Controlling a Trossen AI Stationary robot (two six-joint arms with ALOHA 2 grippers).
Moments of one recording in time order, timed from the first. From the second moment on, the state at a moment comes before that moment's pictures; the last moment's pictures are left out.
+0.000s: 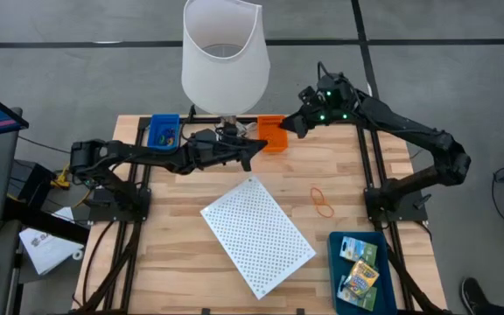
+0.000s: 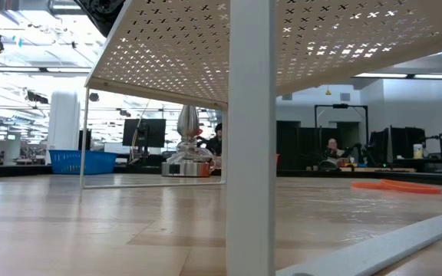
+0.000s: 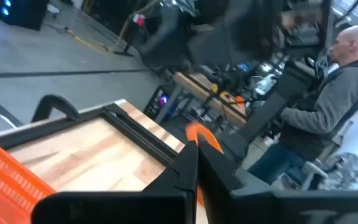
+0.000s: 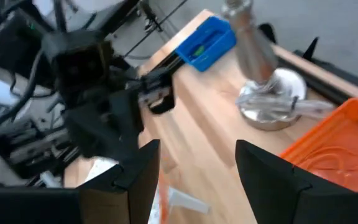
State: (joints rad) left arm 0.20 1.55 0.90 0.66 -0.11 -0.55; right arm -0.56 1.36 1.30 -0.47 -0.40 0.41
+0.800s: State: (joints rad) left arm 0.19 1.55 0.90 0.71 -0.13 -0.56; right arm -0.42 1.36 1.29 -0.52 -0.31 0.41
